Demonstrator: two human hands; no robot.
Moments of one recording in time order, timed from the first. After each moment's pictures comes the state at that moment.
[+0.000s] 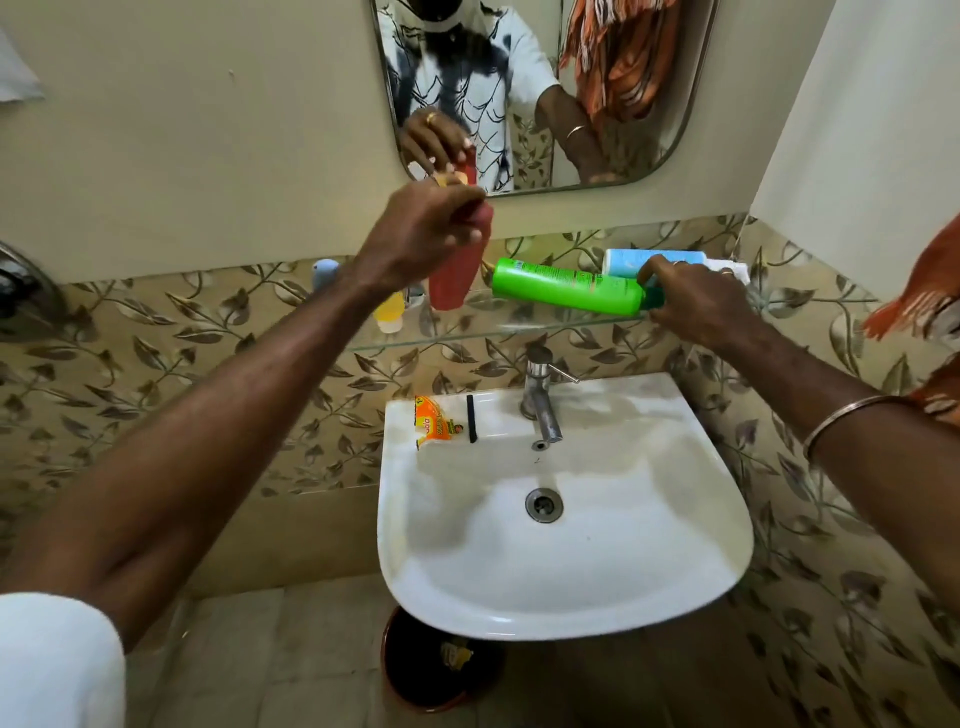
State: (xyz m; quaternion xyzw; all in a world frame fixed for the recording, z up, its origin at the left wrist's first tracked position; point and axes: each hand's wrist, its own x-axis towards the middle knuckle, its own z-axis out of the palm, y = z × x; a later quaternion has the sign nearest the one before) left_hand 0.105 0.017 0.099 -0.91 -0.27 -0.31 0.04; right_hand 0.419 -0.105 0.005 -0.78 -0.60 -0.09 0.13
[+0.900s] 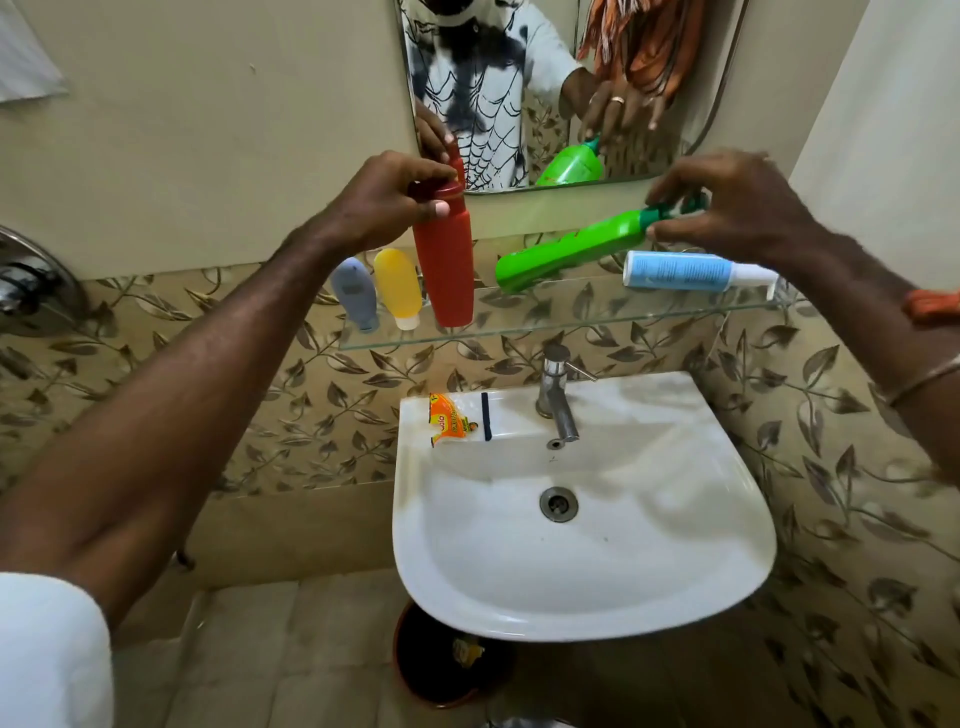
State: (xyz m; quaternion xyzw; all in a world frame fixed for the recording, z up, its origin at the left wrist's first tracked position) left_hand 0.065 0.046 0.127 -0.91 -0.32 -0.24 -0.12; right_hand 0.402 -0.105 0.102 -0.63 -0.72 -0.11 0.29
